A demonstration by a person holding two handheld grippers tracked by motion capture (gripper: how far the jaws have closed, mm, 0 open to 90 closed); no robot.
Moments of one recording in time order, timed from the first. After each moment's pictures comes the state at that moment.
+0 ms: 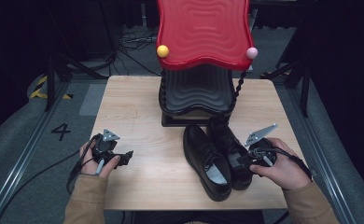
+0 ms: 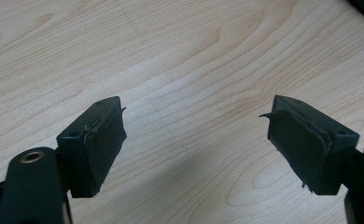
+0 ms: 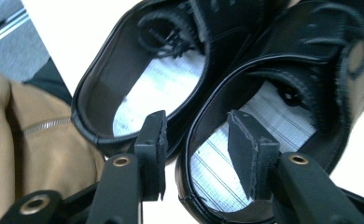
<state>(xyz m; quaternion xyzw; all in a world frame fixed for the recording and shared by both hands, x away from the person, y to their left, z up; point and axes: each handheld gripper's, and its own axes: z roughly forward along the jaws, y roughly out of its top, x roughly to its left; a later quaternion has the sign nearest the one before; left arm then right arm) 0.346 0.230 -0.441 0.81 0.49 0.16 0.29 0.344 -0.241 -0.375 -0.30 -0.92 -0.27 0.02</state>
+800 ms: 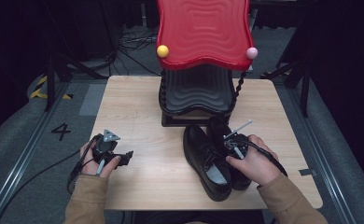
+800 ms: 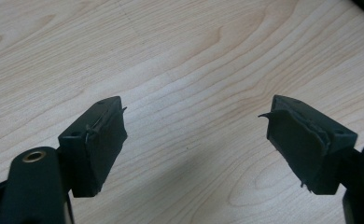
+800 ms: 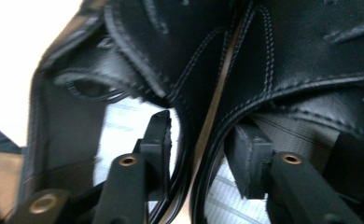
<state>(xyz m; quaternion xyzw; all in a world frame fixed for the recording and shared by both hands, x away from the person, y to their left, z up) 0.345 0.229 -0.442 0.81 0.49 0.17 0.29 0.367 -0.188 -0.406 -0.46 -0.87 -0.16 0.02</state>
